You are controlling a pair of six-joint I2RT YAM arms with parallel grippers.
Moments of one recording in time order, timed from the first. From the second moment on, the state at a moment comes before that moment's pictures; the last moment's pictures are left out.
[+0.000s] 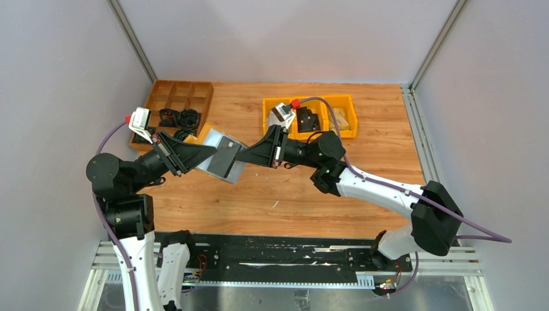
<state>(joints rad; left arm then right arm) 0.22 0.59 1.03 -0.20 1.11 -1.11 0.92 1.43 0.99 0.91 -0.57 1.28</state>
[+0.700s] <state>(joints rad) 0.22 0.60 1.05 -0.21 1.10 -1.13 0.93 1.41 0.95 0.95 -0.54 1.28</state>
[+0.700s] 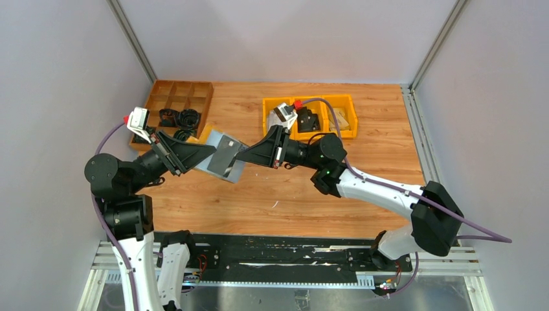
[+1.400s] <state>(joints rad) 0.22 0.56 0.98 -0.23 1.10 -1.12 0.93 1.44 0.99 0.93 -0.55 1.28</state>
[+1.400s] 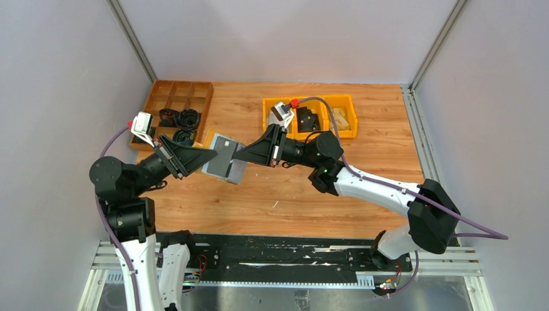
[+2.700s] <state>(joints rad) 0.22 0.59 1.08 -0.23 1.09 -1.13 0.99 1.49 0.99 1.12 -0.56 1.36</state>
